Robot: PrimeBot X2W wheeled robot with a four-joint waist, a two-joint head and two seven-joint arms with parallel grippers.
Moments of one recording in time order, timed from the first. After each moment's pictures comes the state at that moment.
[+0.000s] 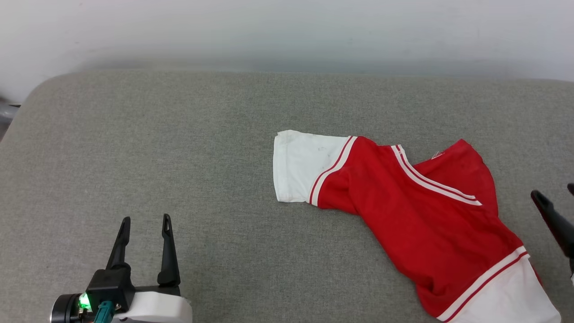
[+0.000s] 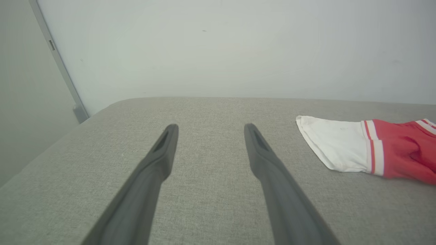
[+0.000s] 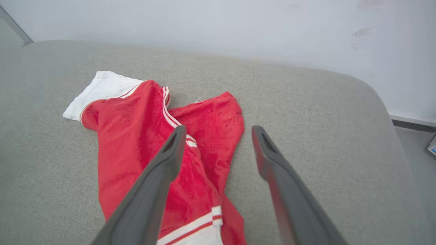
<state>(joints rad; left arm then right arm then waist) 0.05 0.05 0.03 0.01 -0.05 0.05 -0.26 0.03 -0.52 -0.14 -0.24 0.61 0.13 0.47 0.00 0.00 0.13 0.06</state>
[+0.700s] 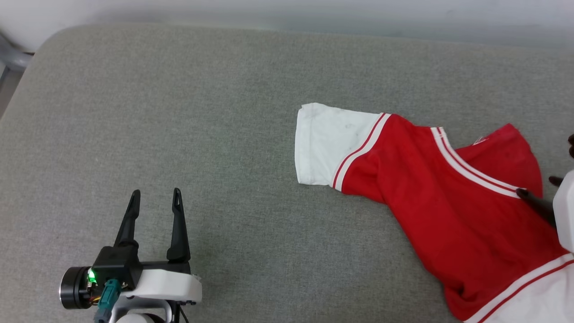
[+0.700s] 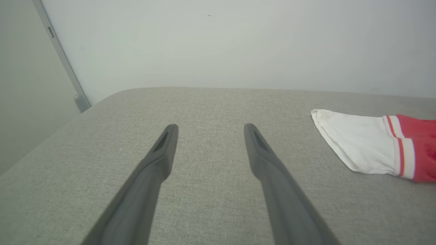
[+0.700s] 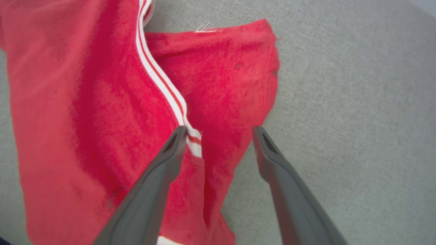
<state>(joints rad) -0.03 0.05 -0.01 0.01 -0.07 0.05 -0.26 -0.34 -0.70 0.18 0.03 0.64 0.13 0.82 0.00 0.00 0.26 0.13</state>
